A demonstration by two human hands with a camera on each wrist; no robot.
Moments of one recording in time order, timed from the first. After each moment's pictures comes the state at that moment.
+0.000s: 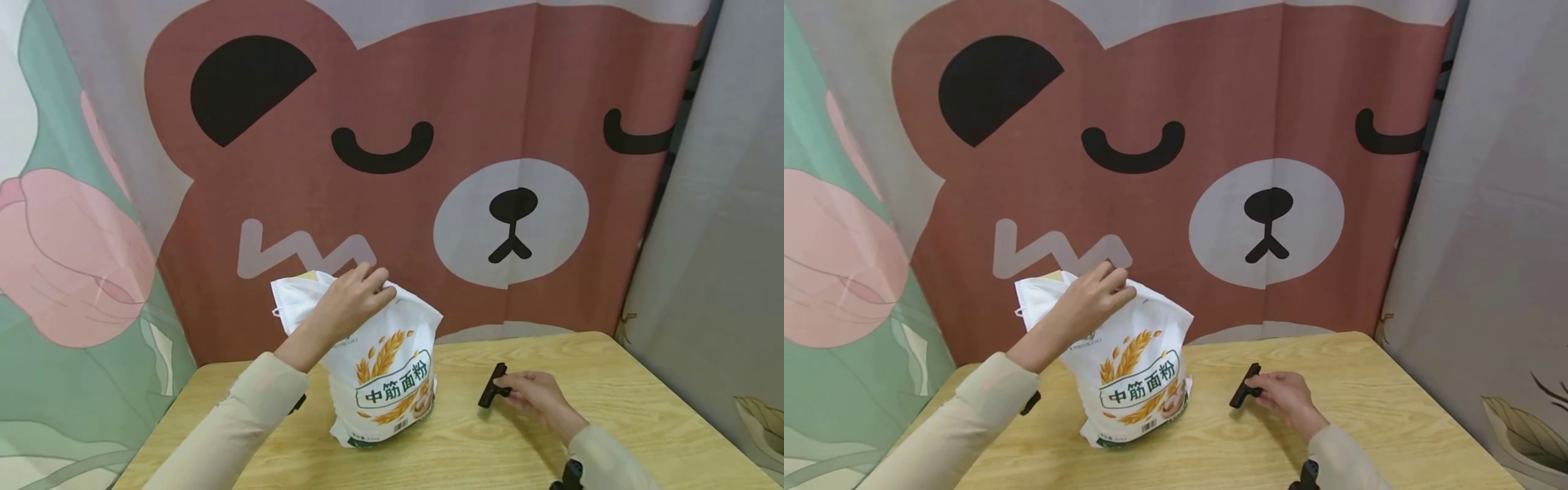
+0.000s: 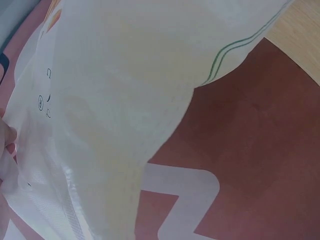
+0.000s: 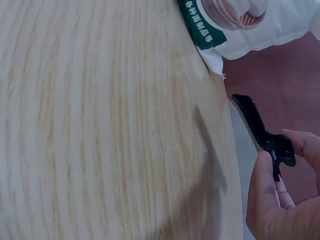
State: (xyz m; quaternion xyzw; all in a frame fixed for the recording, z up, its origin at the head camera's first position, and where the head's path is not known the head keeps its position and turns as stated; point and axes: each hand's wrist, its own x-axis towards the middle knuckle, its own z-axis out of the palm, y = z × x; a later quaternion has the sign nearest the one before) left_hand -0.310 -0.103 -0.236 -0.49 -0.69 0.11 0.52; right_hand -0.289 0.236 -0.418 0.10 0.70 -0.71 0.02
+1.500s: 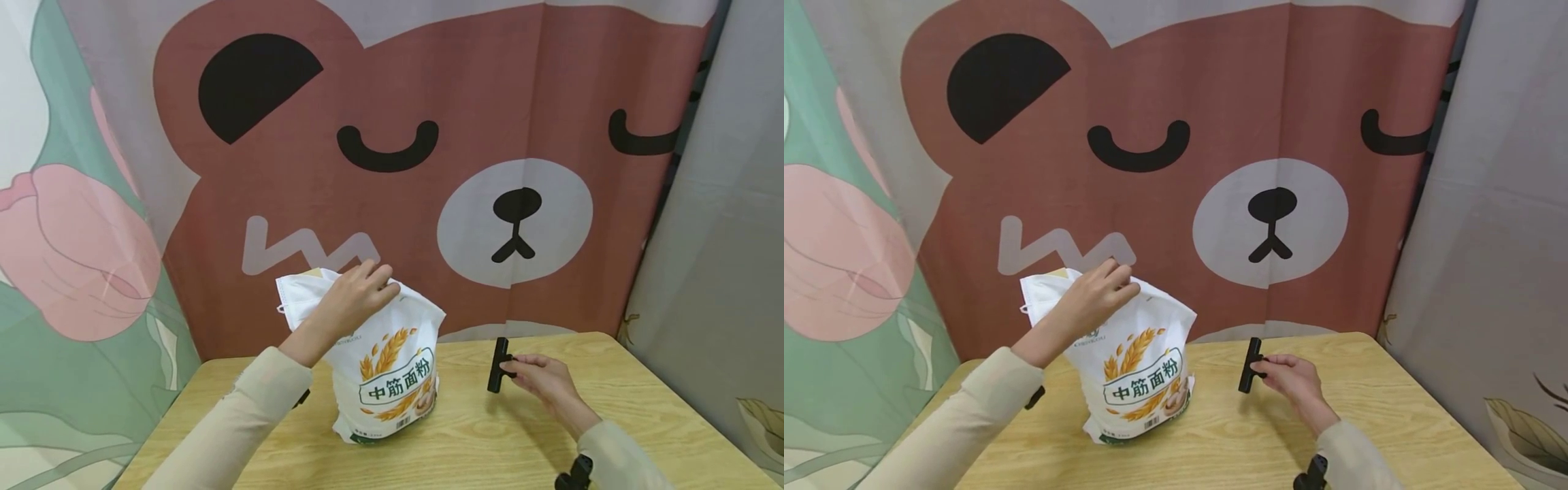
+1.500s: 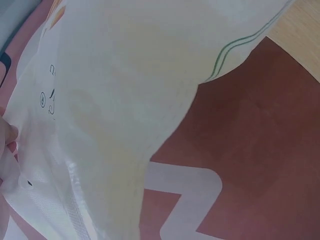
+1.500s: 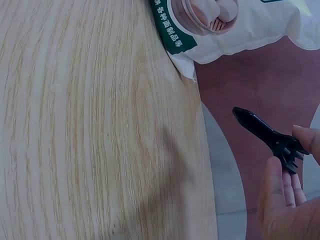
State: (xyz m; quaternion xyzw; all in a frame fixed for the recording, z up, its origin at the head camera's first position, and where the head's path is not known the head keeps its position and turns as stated) left_hand -0.308 -0.104 -0.234 -0.49 -0.70 0.12 0.51; right_hand -0.285 0.241 -0.391 0.11 0.69 -0.71 -0.02
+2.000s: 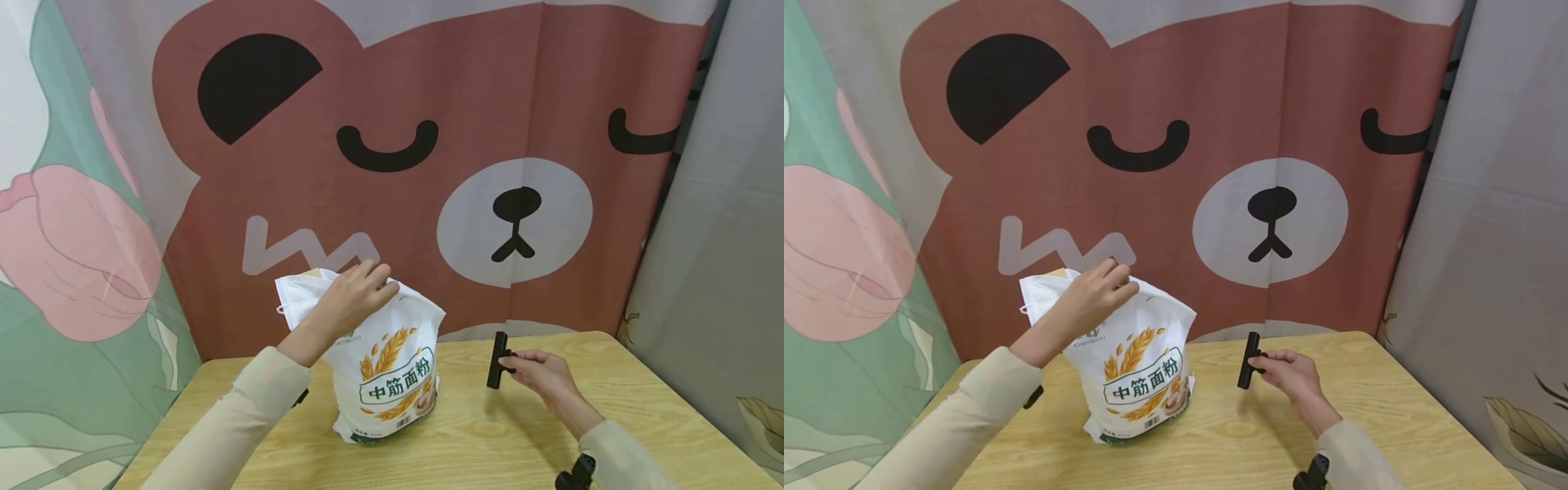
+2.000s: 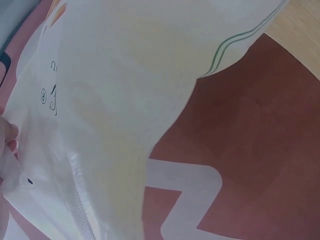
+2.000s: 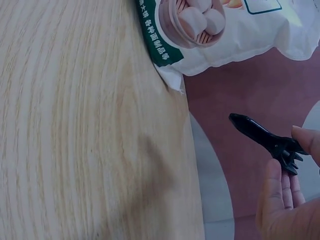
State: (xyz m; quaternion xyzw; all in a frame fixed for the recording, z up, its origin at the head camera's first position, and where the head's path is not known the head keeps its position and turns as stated) left_hand -0.305 -0.105 -0.231 -0.49 -0.70 0.12 0.51; right_hand -0.282 0.237 -0.380 0.10 0.69 -0.71 -0.02
